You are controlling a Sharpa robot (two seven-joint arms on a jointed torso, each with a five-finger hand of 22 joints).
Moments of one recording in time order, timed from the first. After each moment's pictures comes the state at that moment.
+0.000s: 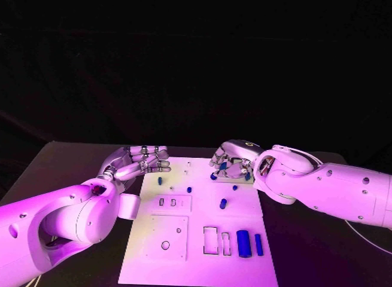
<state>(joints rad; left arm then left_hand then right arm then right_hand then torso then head) 1.20 -0.95 0.01 1.79 -0.02 -0.51 0.33 1.47 -0.17 0.33 0.23 0.23 0.97 0.20 0.14 0.07 1.07 0.15 0.13 0.07 1.05 0.11 0.25 0.13 0.16 0.83 0.26 0.44 0.22 1.33 -0.78 -0.12 1.49 -1.45 -0.33 -0.06 1.28 -0.12 0.32 -0.13 0.27 1.10 0.16 0.08 0.07 1.20 0.09 0.06 0.07 1.46 0.01 0.28 0.26 0.18 1.05 0.11 0.69 0.36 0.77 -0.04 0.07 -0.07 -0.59</state>
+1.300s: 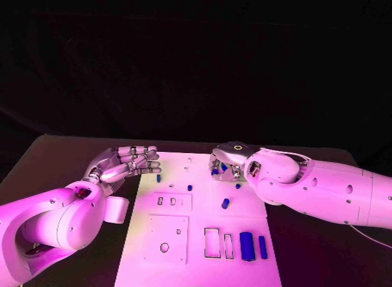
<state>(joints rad) 1.23 -0.98 0.01 1.82 -0.02 -0.49 0.32 1.47 -0.18 0.33 0.23 0.23 0.97 0.20 0.13 0.07 1.07 0.15 0.12 0.07 1.05 0.11 0.25 0.14 0.16 0.83 0.25 0.45 0.22 1.33 -0.76 -0.11 1.49 -1.72 -0.29 -0.19 1.34 -0.14 0.37 -0.03 0.30 1.17 0.12 0.10 0.09 1.23 0.07 0.10 0.10 1.47 -0.02 1.16 1.01 0.08 1.39 0.09 1.36 1.22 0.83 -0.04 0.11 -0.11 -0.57</state>
